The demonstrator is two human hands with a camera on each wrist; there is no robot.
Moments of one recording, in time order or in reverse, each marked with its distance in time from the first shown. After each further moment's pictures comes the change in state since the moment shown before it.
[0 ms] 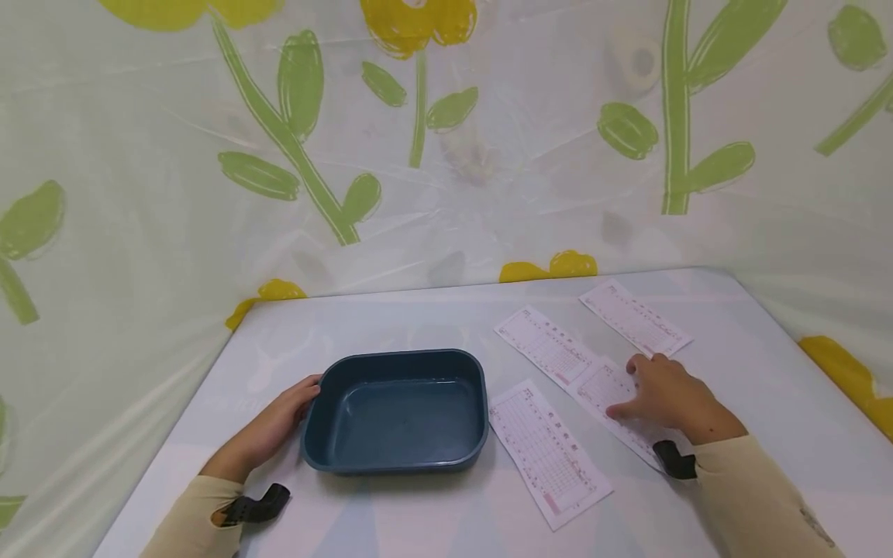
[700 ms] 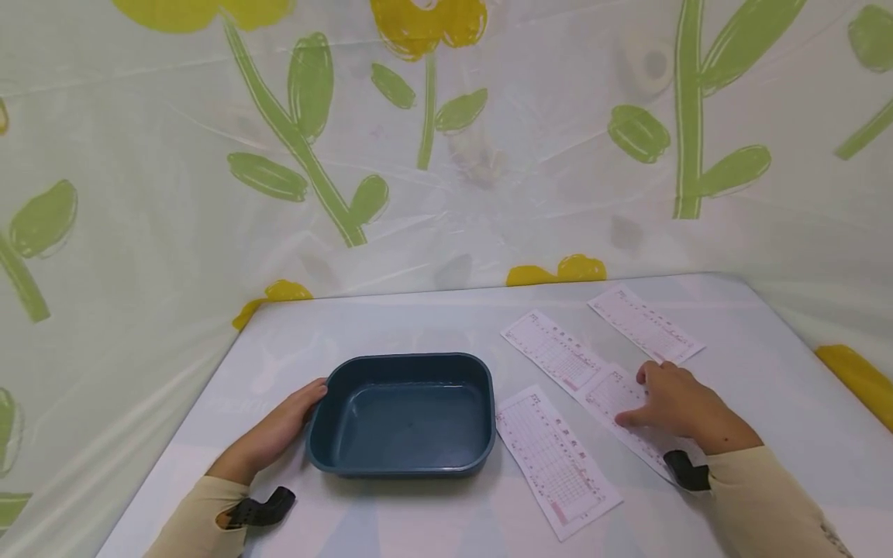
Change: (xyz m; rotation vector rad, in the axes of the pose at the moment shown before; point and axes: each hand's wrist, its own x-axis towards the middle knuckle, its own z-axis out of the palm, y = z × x) left_hand -0.006 0.003 0.007 0.022 0.021 -0.052; right_hand 0.007 0.007 0.004 0.031 -0.023 -0.021
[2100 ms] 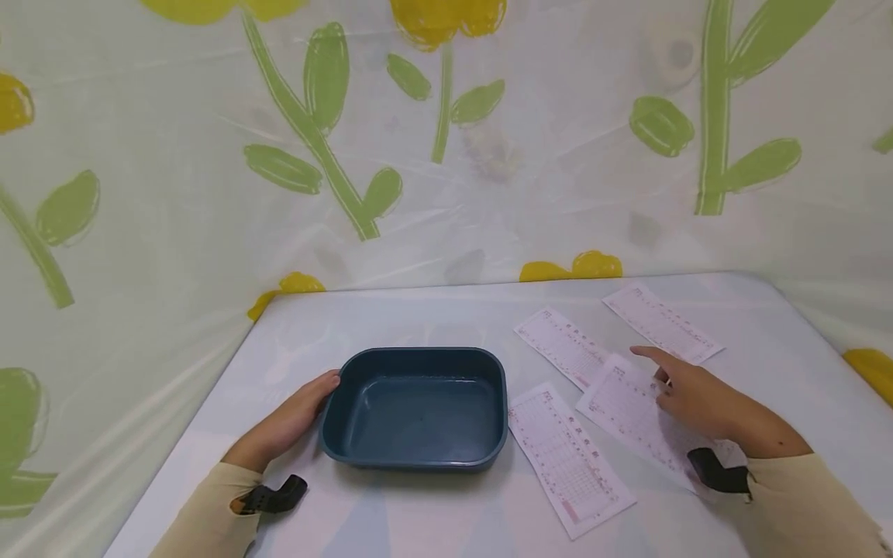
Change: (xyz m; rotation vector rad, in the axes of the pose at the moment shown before) left_hand 0.002 -0.002 -0.003 0.022 0.018 -0.023; right_hand -0.009 -0.002 -0.018 0.169 -0.082 -0.186
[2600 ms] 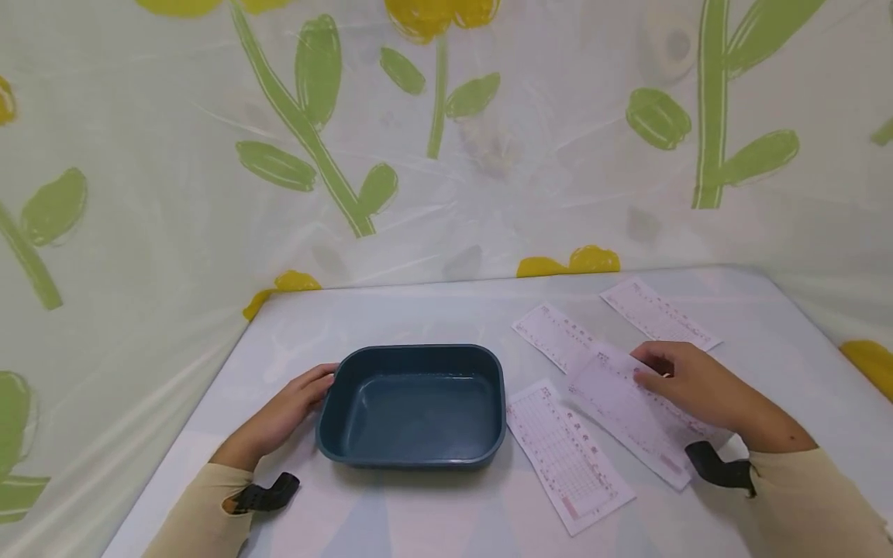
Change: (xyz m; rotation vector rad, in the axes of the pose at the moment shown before) left_hand 0.005 0.001 -0.006 -0.021 0.014 0.051; right_hand -0.004 -0.010 -0.003 0.014 0.168 -0.086
